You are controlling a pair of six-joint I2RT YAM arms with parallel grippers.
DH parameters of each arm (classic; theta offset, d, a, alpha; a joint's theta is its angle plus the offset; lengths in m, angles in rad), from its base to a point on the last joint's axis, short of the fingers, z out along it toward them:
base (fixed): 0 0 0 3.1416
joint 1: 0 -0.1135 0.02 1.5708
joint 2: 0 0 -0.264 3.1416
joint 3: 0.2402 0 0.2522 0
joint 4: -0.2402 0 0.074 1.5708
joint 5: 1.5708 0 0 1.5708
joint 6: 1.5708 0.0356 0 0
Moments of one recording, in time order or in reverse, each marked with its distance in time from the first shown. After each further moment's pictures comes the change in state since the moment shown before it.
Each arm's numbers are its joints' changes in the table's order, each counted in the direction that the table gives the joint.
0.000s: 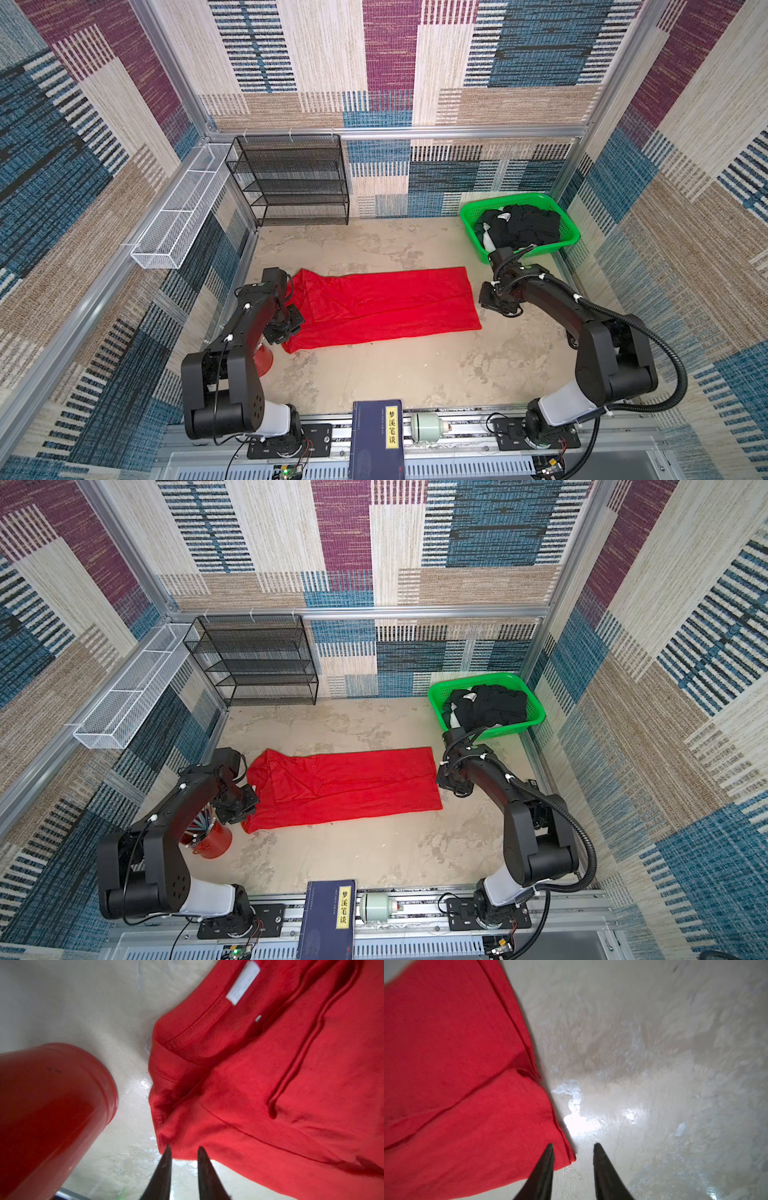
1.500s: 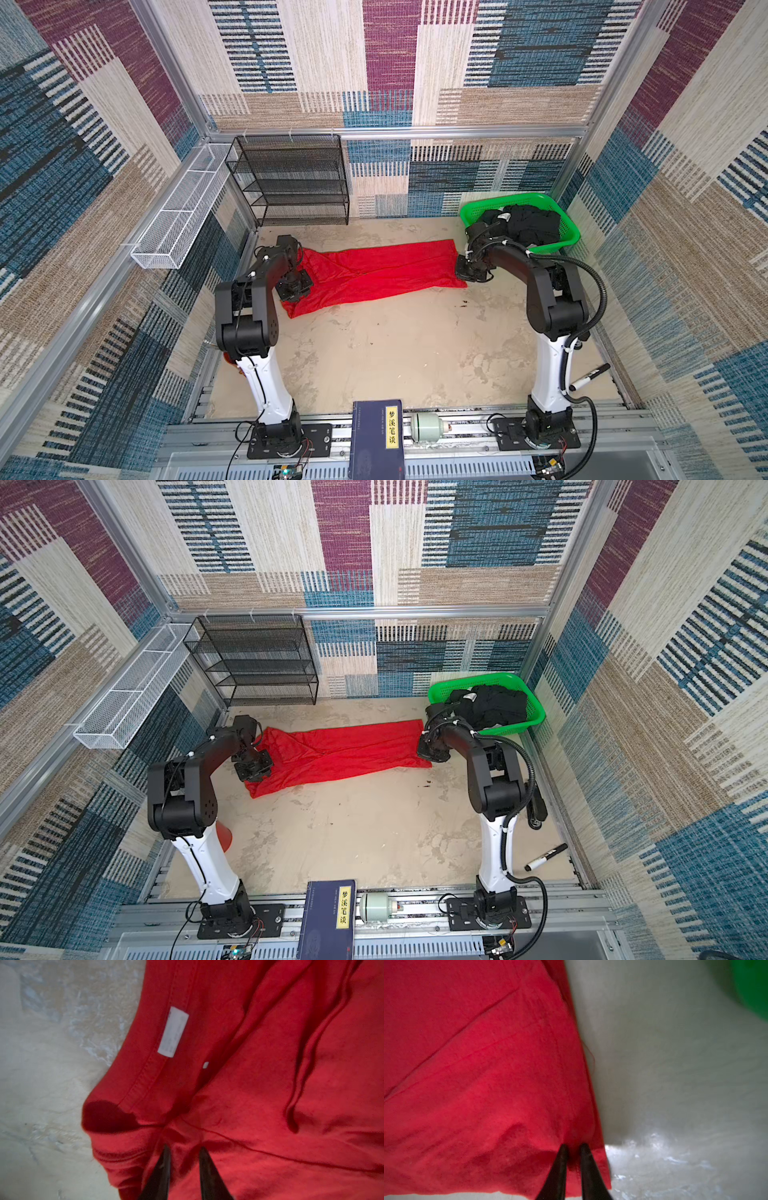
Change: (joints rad) left arm 0.006 0.544 0.465 0.094 0.053 0.100; right arm 0.016 0.526 0.446 0.082 -0.161 -0.081
